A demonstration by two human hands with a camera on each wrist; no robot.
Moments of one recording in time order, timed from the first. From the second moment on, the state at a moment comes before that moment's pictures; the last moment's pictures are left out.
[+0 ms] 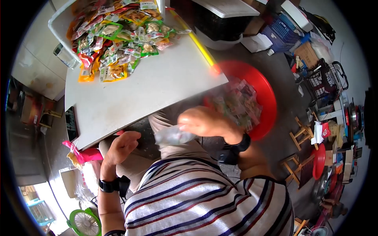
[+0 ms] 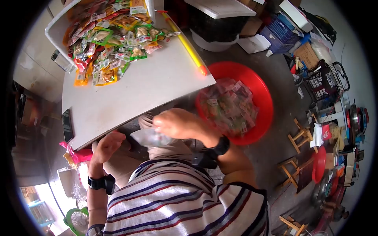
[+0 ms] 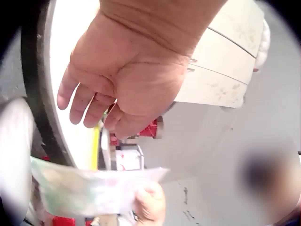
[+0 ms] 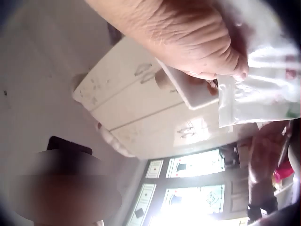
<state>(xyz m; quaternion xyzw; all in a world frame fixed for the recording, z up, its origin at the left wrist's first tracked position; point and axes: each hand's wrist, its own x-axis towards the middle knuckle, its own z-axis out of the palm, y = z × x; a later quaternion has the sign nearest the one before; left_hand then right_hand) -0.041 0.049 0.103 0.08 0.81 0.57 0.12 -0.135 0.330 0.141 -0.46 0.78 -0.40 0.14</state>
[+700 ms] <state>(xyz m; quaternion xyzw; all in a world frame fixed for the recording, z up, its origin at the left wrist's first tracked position) -0.005 -0.007 -0.001 0.02 1.00 0.04 -0.08 -0.159 0.542 -0.033 0.12 0.96 -0.22 0.12</state>
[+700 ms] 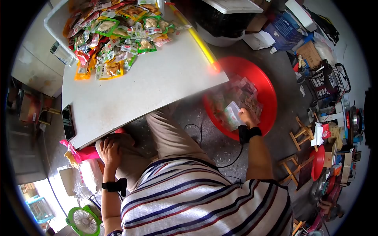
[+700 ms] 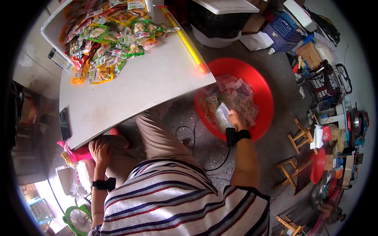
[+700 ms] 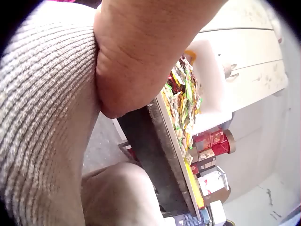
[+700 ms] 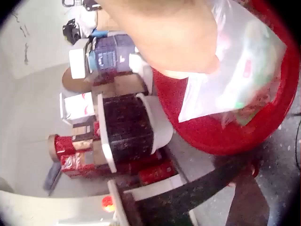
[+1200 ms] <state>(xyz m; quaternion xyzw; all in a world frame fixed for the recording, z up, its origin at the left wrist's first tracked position) -0.008 0.000 0.005 0.02 0.99 0.04 -0.10 -0.260 0.567 -0.061 0.08 0.99 -0.14 -0.03</state>
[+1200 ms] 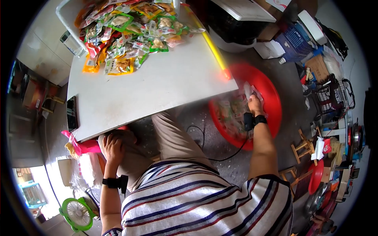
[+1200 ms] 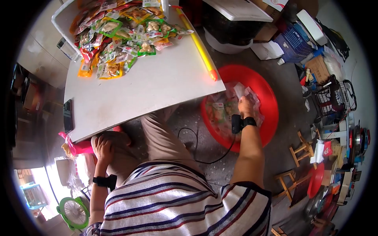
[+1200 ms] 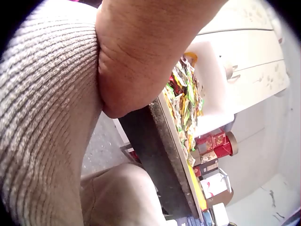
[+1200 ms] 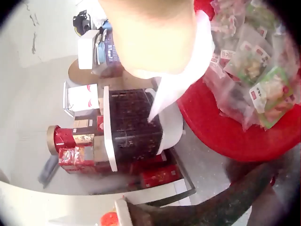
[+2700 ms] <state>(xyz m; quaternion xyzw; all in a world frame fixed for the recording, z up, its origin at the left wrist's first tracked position) 0.182 -0.193 -0.083 -0.65 0.75 0.13 -0.07 -0.148 0.272 -0.058 -0.45 0.82 -0.35 0.08</state>
